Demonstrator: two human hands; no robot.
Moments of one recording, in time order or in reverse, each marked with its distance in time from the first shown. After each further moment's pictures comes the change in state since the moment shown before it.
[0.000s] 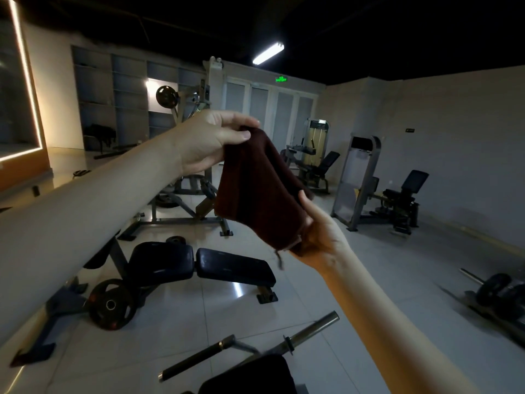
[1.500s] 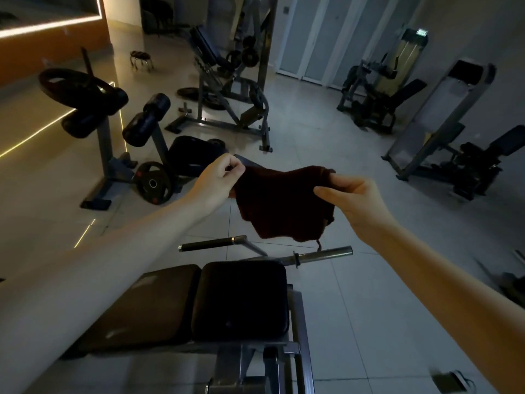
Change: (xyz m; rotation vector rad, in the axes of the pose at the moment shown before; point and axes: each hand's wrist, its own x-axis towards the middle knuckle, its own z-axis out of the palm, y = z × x) left_hand -0.095 -0.245 0.065 0.328 0.425 -0.289; right_hand 0.016 0.036 -0.122 -0.889 -0.066 -0.132
